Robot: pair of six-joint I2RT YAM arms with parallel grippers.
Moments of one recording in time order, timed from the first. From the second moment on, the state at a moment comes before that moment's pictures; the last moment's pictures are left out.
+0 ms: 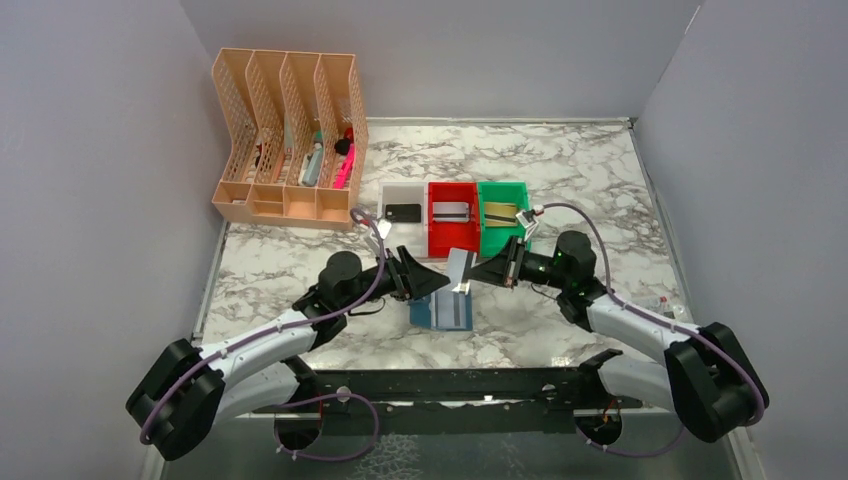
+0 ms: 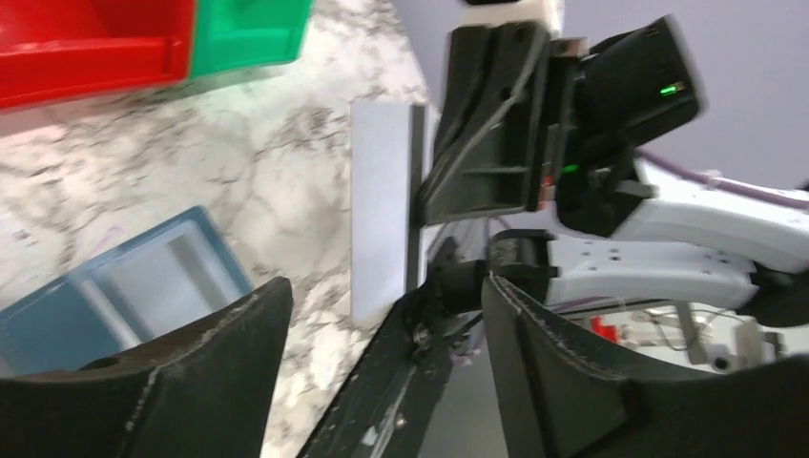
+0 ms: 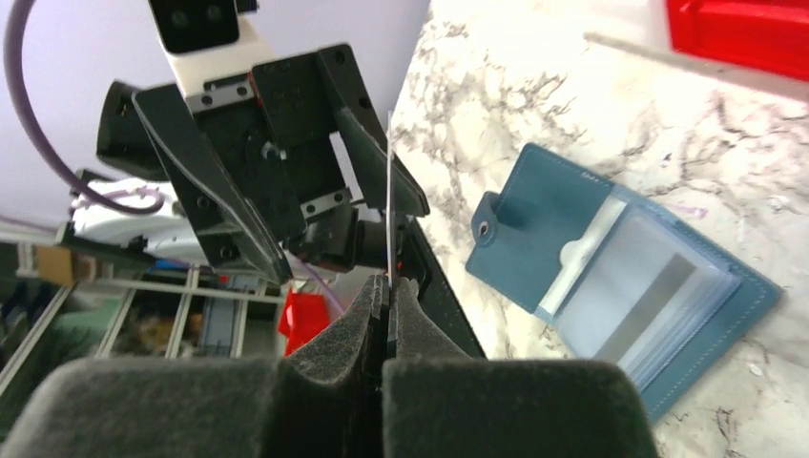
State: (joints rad) left arm -0.73 1.03 0.33 0.61 0.37 -0.97; right arm 0.44 1.16 0.32 0.73 -0.81 1.05
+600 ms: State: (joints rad) left arm -0.73 1.01 0.50 0.03 0.13 -0.74; right arm 0.45 1.14 0.64 0.07 -0.42 0.62
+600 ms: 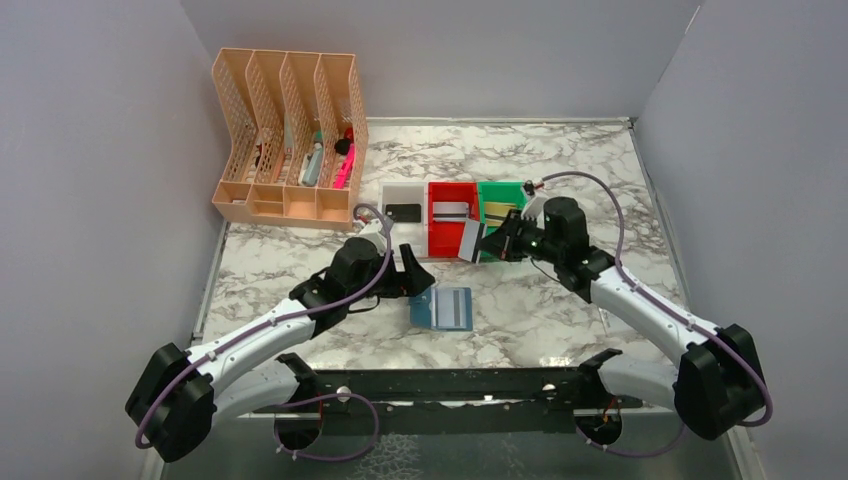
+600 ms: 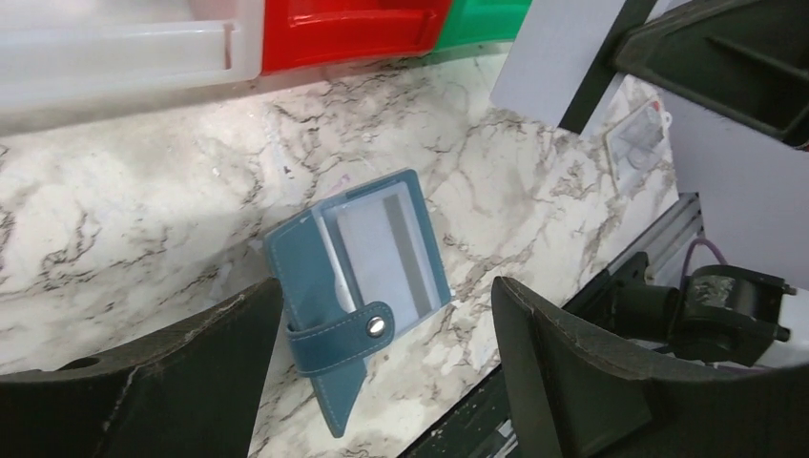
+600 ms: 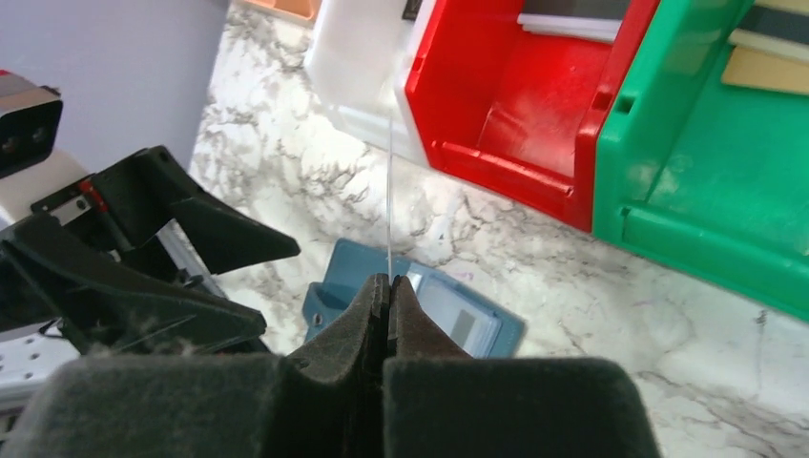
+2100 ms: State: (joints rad) left arm -0.73 0.83 0.51 -0.29 -0.13 -0.65; right arm 0.73 1.78 0.95 0.42 0.28 -0.55
